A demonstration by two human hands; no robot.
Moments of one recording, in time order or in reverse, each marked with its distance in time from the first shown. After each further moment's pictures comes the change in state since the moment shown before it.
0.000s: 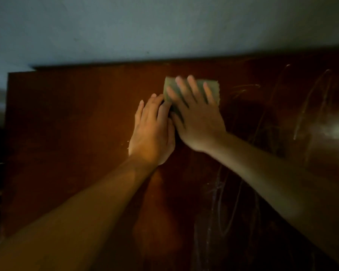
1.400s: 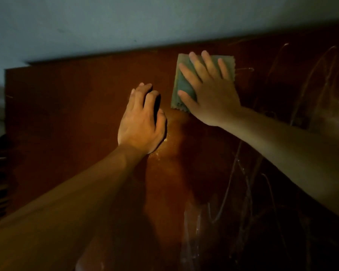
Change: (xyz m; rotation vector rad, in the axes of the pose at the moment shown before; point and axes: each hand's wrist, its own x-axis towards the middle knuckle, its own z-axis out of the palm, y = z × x) left_hand 0.002 0.003 0.004 0.128 0.029 -0.019; right_hand 0.000 0.057 -0.009 0.033 -0.045 0.034
